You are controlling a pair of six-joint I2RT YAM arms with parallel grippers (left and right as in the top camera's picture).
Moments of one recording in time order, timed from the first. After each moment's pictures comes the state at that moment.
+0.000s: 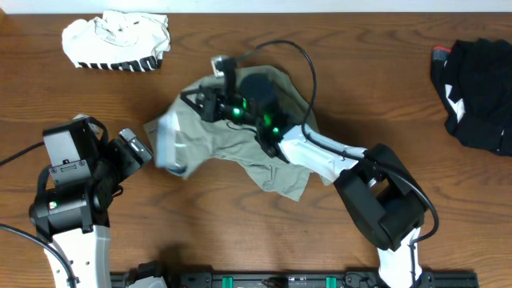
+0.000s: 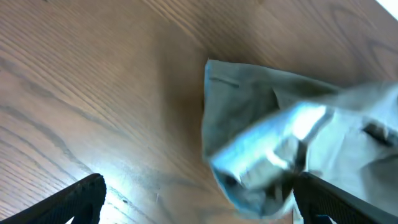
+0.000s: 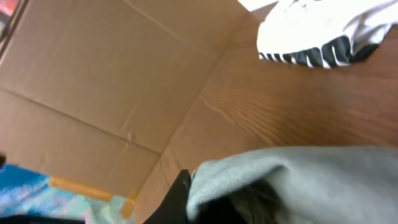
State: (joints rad) left arm 0.25 0.99 1.05 -1.01 0.04 -0.42; right arm 0.73 2.07 1.35 0.57 -0.49 0.92
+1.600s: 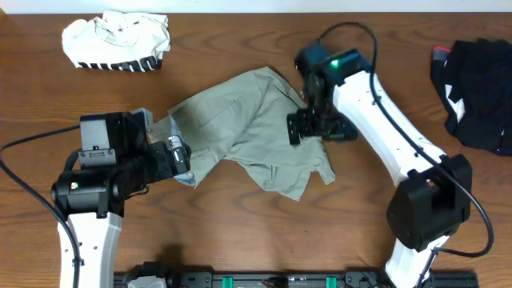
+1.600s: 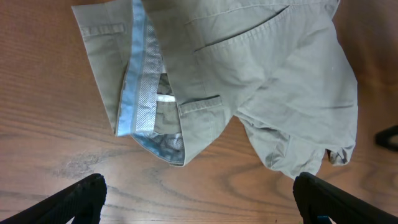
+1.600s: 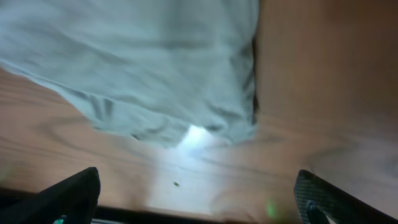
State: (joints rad) left arm 0.06 1.05 1.05 -1.06 0.29 -0.24; right arm 0.46 1.94 1.69 -1.43 -0.08 0.37
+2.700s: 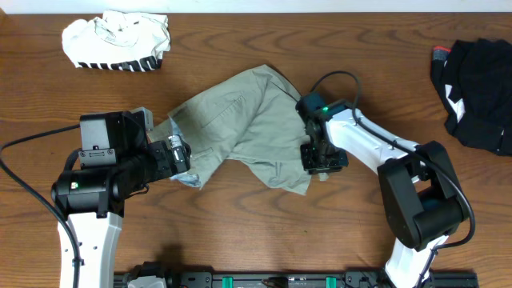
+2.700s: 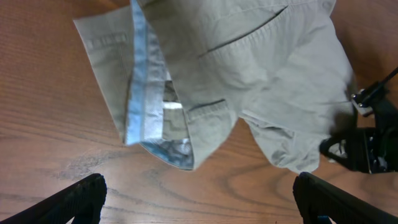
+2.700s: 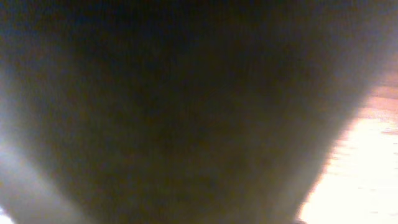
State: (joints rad) left arm 0.06 1.05 1.05 -1.05 0.29 -0.24; right arm 0.45 1.95 1.23 -0.97 -0.04 0.37
